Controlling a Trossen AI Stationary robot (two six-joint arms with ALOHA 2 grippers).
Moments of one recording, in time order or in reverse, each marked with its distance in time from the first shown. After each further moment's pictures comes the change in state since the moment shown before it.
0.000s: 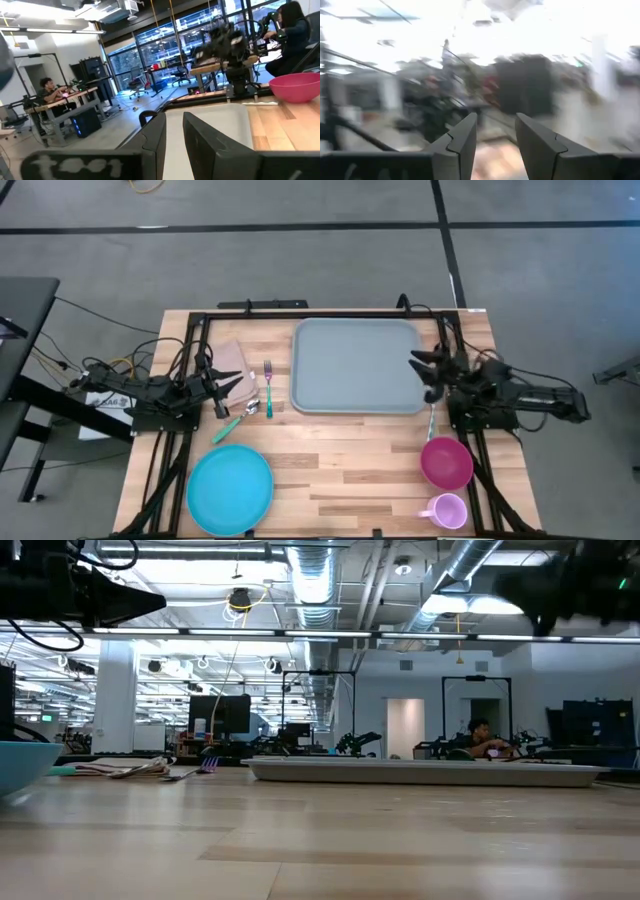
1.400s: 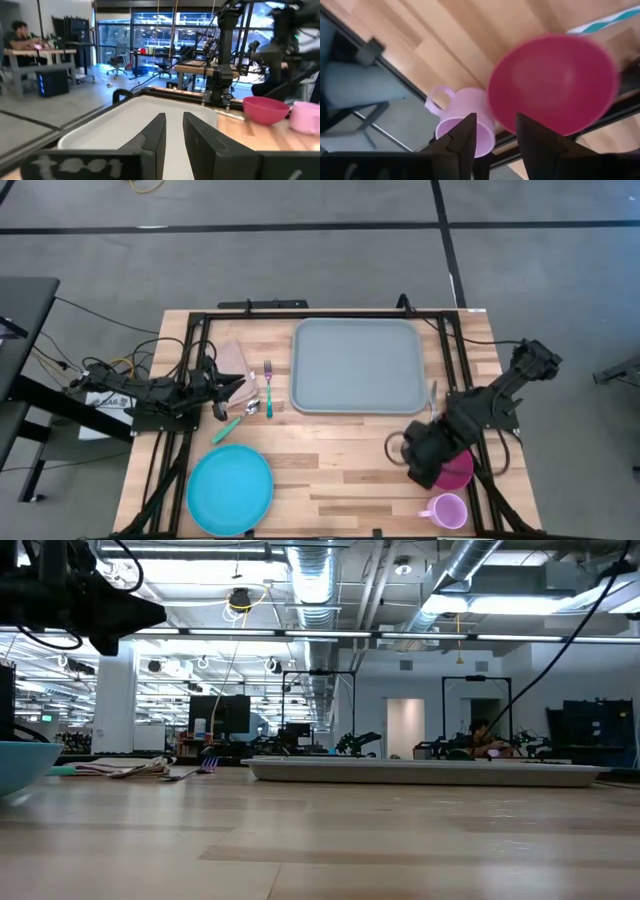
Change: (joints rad) left arm 0.000 0.000 0.001 -0.088 0.012 -0.420; right arm 0.785 1.368 1.238 -1.681 -0.421 1.317
